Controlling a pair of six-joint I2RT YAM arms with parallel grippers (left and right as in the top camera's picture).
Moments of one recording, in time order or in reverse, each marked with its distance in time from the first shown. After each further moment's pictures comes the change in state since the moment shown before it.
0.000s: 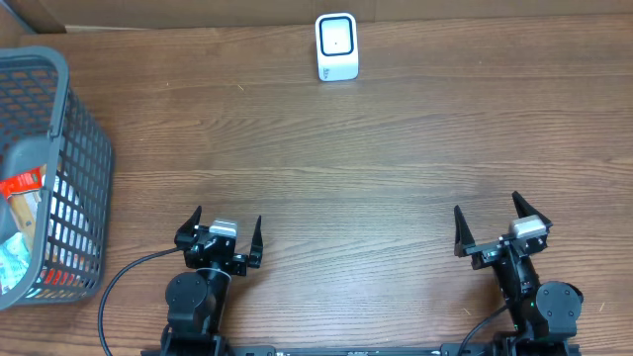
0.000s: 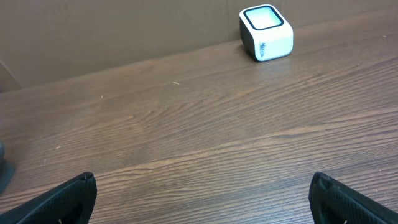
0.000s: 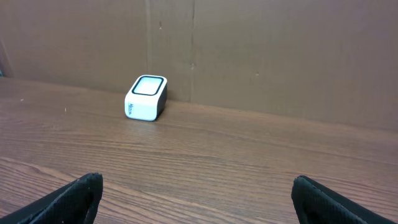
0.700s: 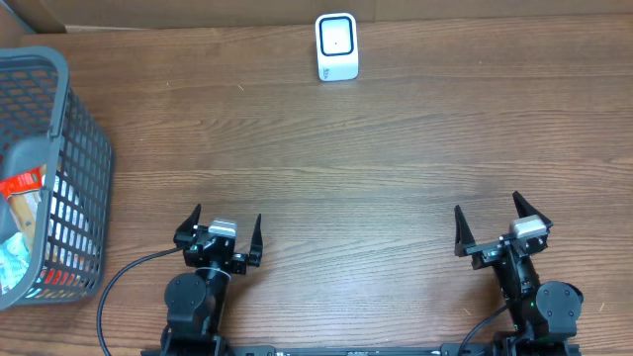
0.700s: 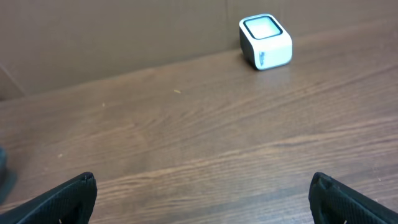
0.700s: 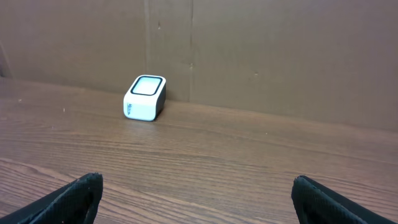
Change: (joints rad) left arm 0.000 0.001 -0.001 0.029 0.005 0.000; right arm 0.000 0.000 0.000 0.000 0.005 -0.001
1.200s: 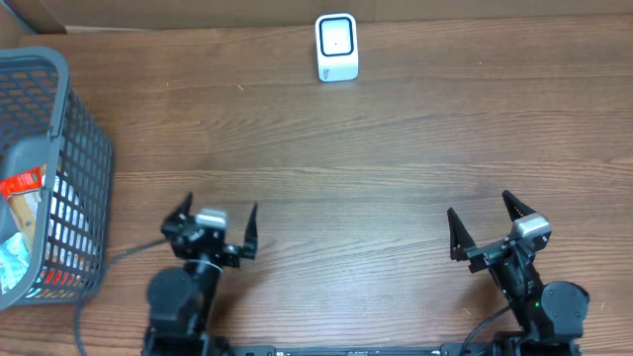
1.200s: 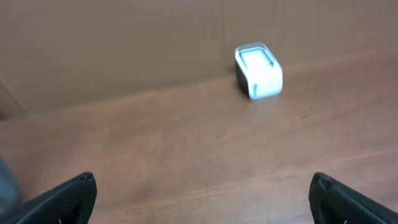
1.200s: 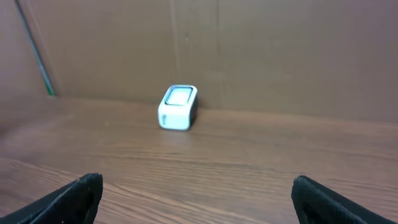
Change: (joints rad) left arm 0.000 0.104 0.243 -0.106 0.021 -0.032; right arm -0.001 0.045 0.070 -0.011 -0.114 0.124
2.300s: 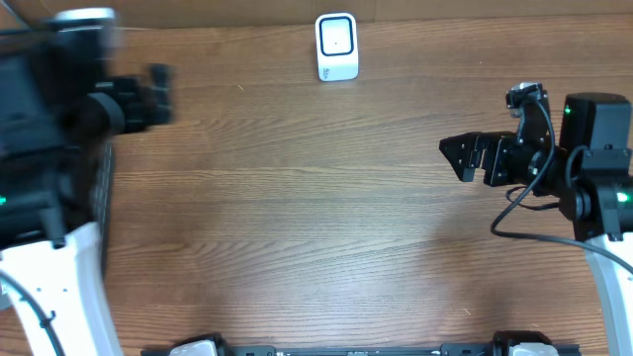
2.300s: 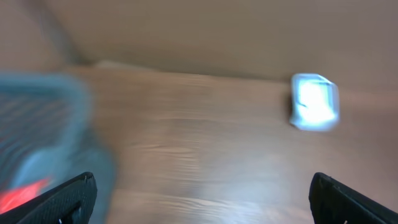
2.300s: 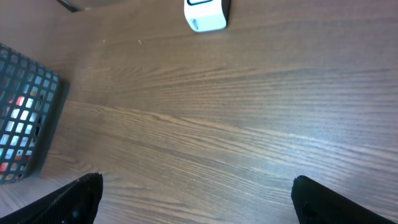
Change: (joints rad) left arm 0.310 1.098 1.646 -0.974 0.009 -0.138; right arm 0.000 1.124 1.162 -0.891 -0.182 0.029
